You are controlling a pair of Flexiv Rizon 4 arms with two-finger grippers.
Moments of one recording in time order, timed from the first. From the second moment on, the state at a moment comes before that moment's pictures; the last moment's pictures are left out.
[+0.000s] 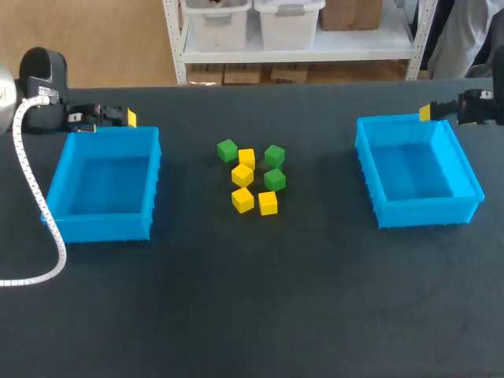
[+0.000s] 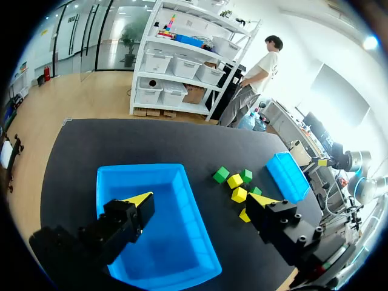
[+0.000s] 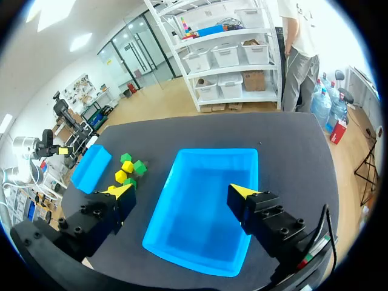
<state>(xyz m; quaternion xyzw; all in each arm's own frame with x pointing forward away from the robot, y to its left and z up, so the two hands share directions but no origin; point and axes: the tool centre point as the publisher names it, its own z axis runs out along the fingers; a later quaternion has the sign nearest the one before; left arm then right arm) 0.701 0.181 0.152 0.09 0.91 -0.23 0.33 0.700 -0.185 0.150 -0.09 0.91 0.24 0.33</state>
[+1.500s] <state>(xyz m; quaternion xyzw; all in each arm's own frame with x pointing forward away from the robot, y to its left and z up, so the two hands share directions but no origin) 0.701 0.181 0.152 0.09 0.91 -0.23 0.33 0.763 -0.099 0.177 -0.28 0.92 0.07 0.25</state>
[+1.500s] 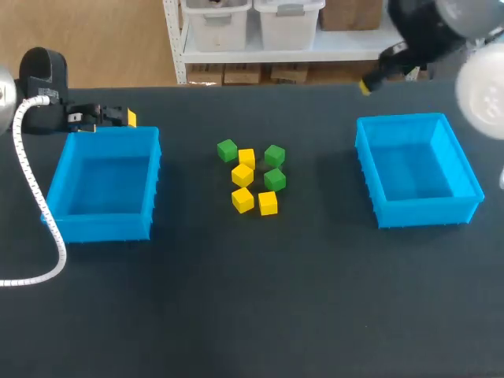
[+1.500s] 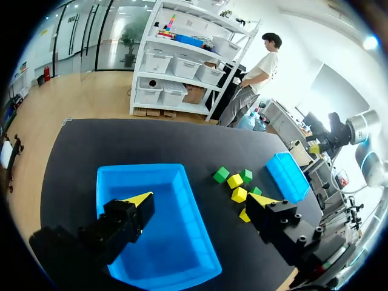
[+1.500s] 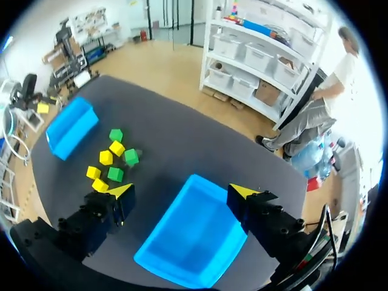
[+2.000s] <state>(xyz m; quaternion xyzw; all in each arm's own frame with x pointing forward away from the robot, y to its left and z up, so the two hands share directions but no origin) 0.701 0.181 0.152 0.09 0.91 -0.23 0.33 0.756 -0.018 0.143 -0.33 0.93 0.02 0.17</state>
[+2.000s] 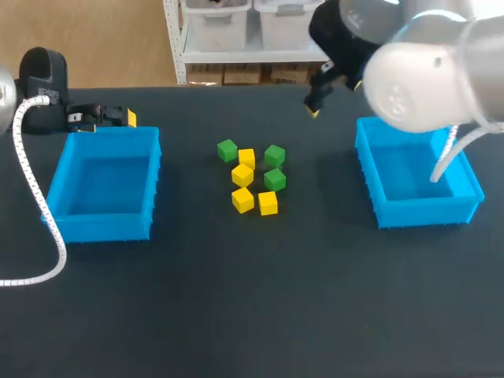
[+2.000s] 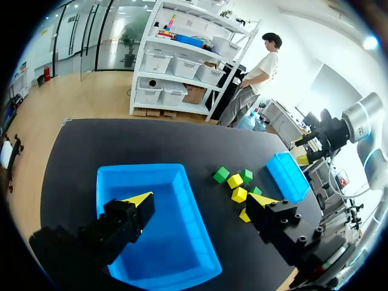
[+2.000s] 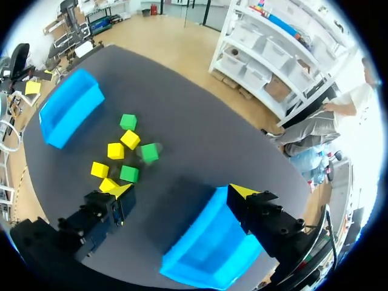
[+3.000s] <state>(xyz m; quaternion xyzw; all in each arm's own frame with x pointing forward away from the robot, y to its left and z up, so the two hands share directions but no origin) 0.701 0.181 0.152 0.09 0.91 -0.23 0.33 0.757 0.047 0.041 -0.38 0.92 0.01 0.06</state>
